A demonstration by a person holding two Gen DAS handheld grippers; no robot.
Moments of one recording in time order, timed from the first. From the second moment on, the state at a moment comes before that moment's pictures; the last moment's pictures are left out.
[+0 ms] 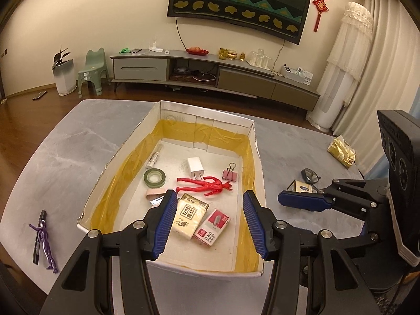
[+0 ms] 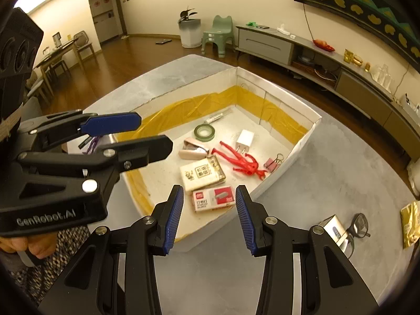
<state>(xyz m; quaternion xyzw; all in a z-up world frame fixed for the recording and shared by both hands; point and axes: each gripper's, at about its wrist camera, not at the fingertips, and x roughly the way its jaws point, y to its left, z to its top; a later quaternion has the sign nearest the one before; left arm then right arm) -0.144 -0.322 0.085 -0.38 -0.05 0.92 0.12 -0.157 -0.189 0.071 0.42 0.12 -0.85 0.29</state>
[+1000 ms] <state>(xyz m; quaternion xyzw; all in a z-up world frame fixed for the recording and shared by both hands) -0.171 -0.112 0.004 -0.41 0.06 0.87 0.26 -0.168 0.048 -0.009 0.44 -0.09 -0.89 0.12</state>
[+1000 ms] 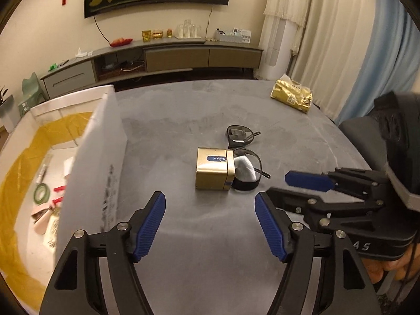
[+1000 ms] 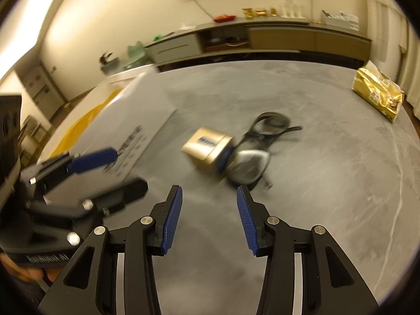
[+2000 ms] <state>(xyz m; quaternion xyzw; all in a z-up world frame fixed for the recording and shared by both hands) -0.262 -0.069 -0.077 -0.44 0.02 0.86 0.25 -0.291 0.082 -0.067 0.50 -0.08 -0.86 0.06</state>
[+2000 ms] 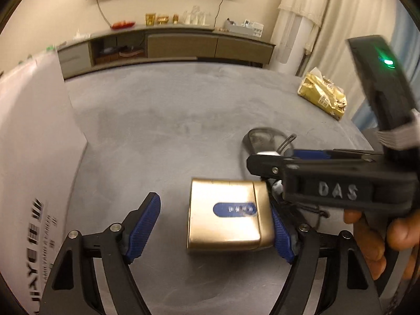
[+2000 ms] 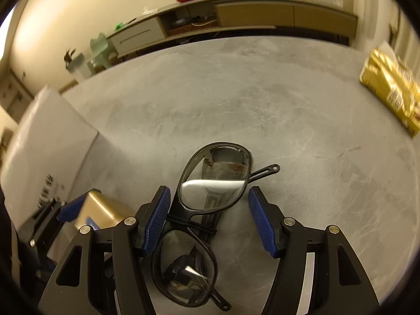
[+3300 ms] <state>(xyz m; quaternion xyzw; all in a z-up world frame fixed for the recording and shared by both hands) -0.194 -0.095 -0.009 -0.40 0.07 0.88 0.24 -0.194 0.048 -0.011 0.45 -0.07 -0.89 0.08</state>
